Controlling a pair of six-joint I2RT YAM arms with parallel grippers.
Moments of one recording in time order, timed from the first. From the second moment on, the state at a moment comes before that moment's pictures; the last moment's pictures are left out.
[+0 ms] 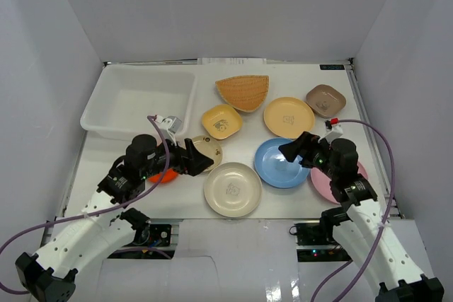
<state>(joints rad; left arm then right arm) -0.61 0.67 0.63 -0.31 0.32 -0.56 0.28 0.54 0.43 -0.28 -0.27 0.57</state>
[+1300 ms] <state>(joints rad) -0.60 0.62 0.64 -0.24 0.38 -0.41 0.53 1.84 1.01 0.29 0.19 1.19</state>
